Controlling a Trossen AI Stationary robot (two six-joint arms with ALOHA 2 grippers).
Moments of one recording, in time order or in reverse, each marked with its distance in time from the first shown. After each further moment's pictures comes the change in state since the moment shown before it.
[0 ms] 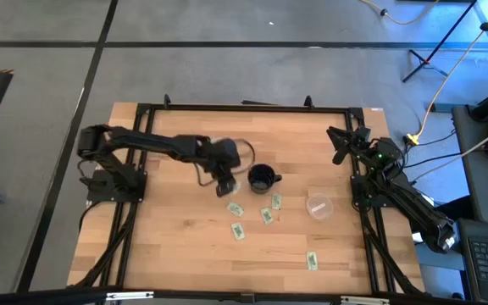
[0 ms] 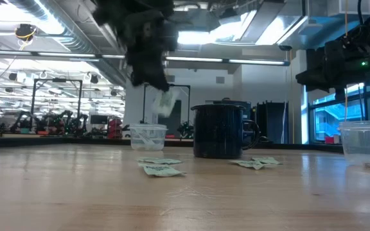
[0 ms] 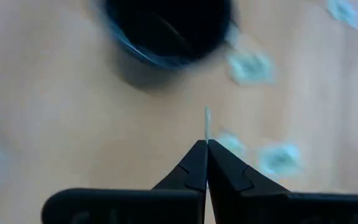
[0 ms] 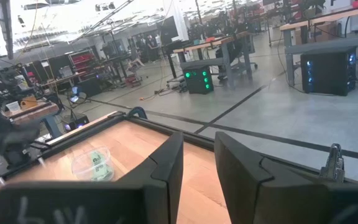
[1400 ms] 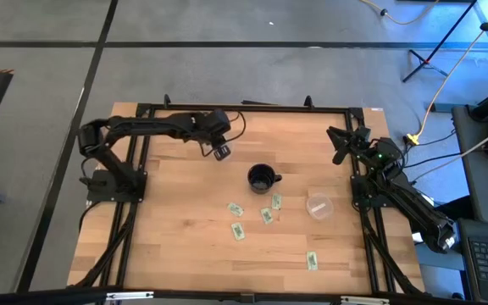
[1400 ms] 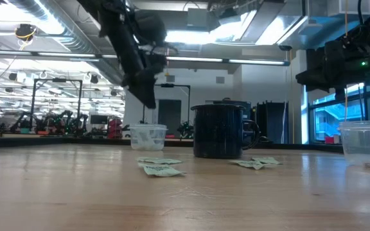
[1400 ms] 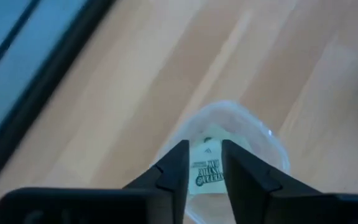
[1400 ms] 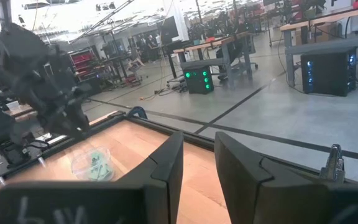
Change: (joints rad) left arm 0.274 -0.001 -0.003 -0.058 -0.378 0.165; right arm 0.000 0.000 0.000 0.000 0.000 -0.004
